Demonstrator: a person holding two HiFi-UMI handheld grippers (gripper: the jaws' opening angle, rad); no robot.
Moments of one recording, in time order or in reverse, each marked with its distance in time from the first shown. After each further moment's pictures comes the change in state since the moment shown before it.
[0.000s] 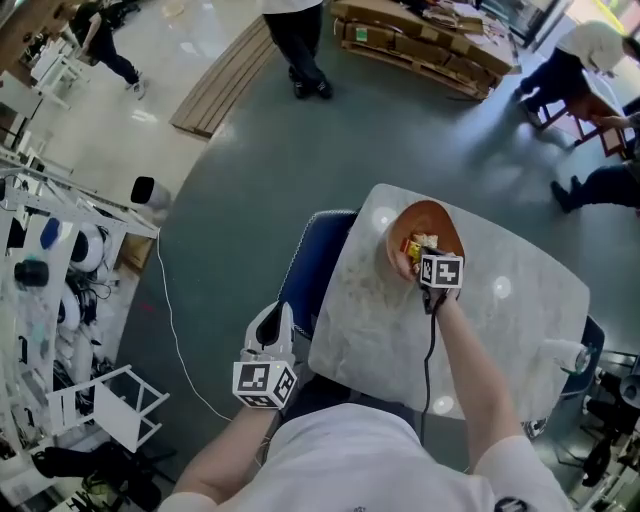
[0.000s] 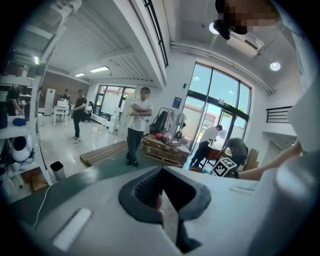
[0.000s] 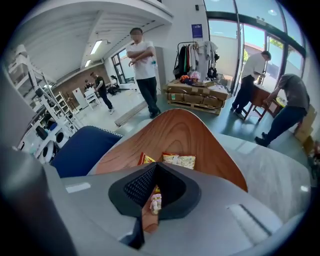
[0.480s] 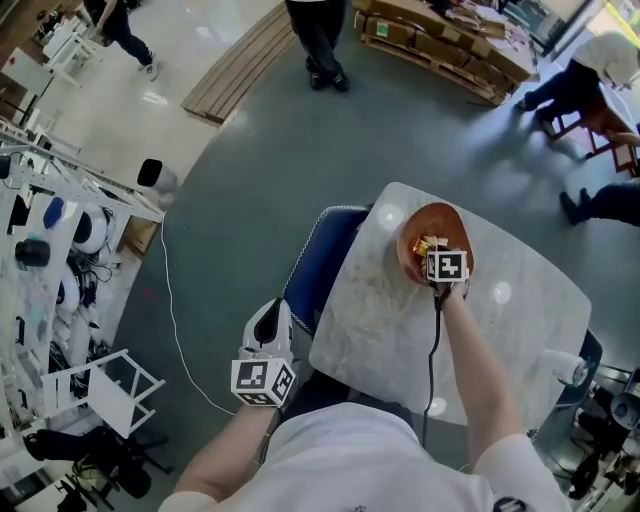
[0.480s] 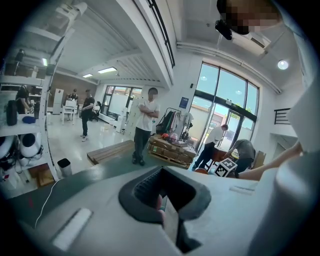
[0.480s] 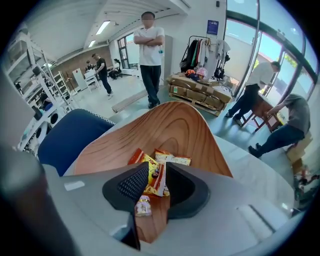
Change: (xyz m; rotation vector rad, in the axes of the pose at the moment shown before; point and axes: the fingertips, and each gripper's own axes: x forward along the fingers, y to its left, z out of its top) left arm -0.009 0.034 -0.008 -0.042 0.005 0.081; right arm 0.027 -0.003 0.000 -0.136 0.121 -0.086
